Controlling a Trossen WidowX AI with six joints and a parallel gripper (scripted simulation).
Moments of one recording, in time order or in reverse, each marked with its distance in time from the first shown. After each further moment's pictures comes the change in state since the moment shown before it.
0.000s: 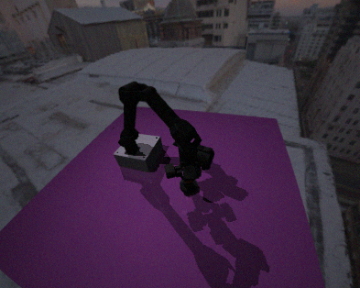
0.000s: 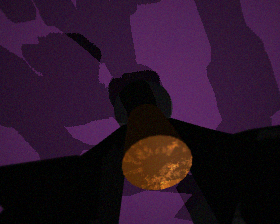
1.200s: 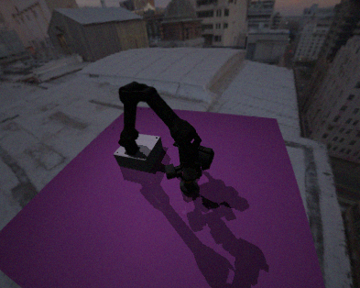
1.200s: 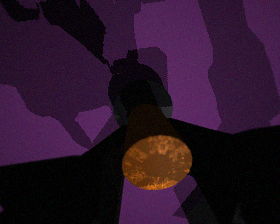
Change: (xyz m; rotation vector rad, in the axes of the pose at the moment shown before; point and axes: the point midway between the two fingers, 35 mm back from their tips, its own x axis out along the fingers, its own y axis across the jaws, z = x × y) arm 0.002 0.000 0.000 -0.033 0.001 -0.001
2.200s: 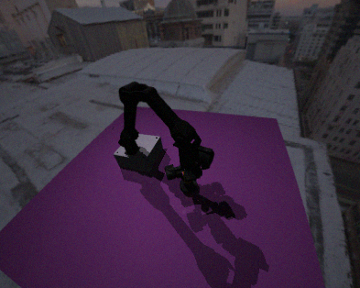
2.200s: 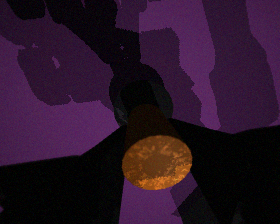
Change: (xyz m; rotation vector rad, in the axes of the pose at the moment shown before) arm 0.001 0.000 0.000 -0.044 -0.001 0.001
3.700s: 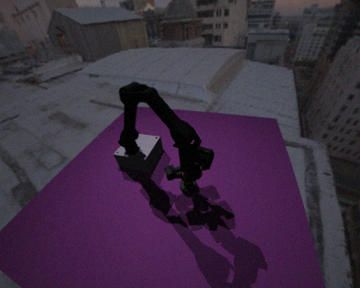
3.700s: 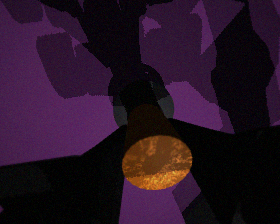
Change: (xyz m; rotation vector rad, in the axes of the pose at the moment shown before) arm 0.003 0.000 0.000 0.017 0.000 0.000
